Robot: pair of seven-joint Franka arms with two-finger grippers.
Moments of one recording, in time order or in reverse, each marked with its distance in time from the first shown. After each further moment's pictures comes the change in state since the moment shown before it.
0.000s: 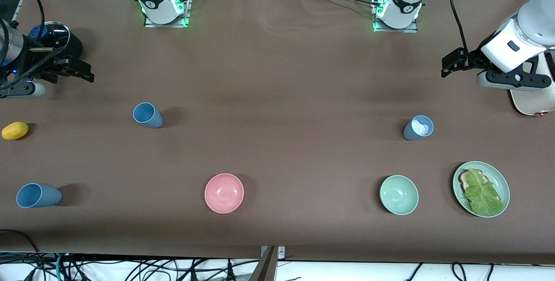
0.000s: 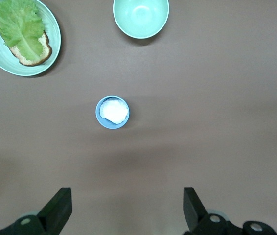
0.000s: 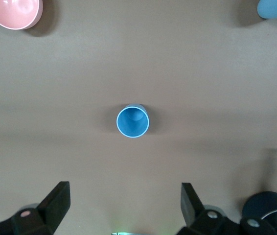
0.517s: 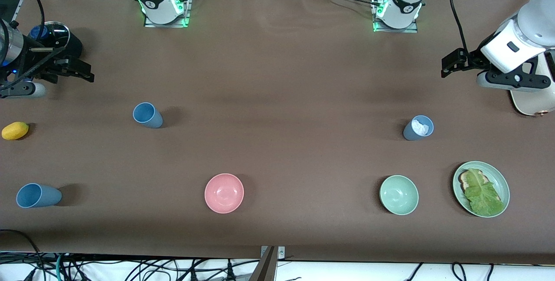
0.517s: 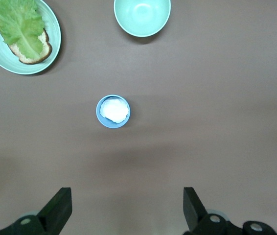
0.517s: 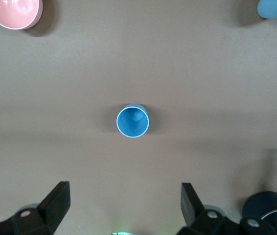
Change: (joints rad) left arm 0.006 0.011 0.005 -0.002 0.000 -0.002 0.000; right arm 0.000 0.000 0.000 0.000 0.000 0.000 0.000
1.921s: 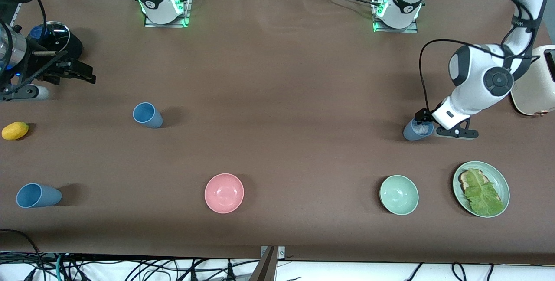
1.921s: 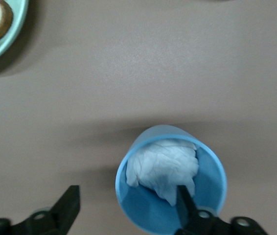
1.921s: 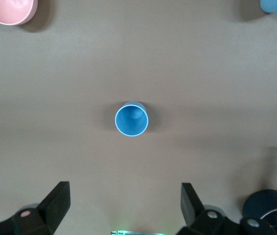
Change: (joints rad) left arm 0.110 0.312 0.005 -0.476 0.104 0.839 0.067; right arm -0.001 0.022 0.000 -0.005 -0.003 -0.002 0.001
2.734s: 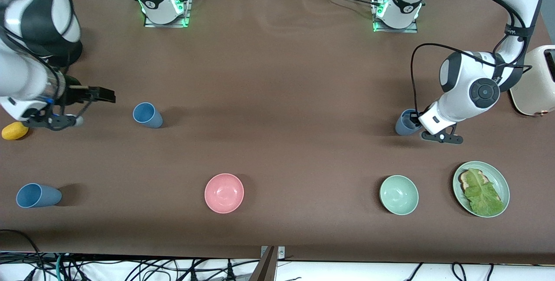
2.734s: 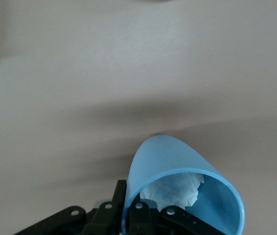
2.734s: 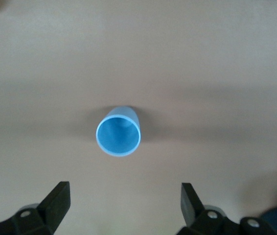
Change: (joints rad) left arm 0.003 0.021 -0.127 0.130 -0.005 -0.183 -0.034; right arm -0.007 0.081 -0.003 -0.233 -0.023 0.273 0.002
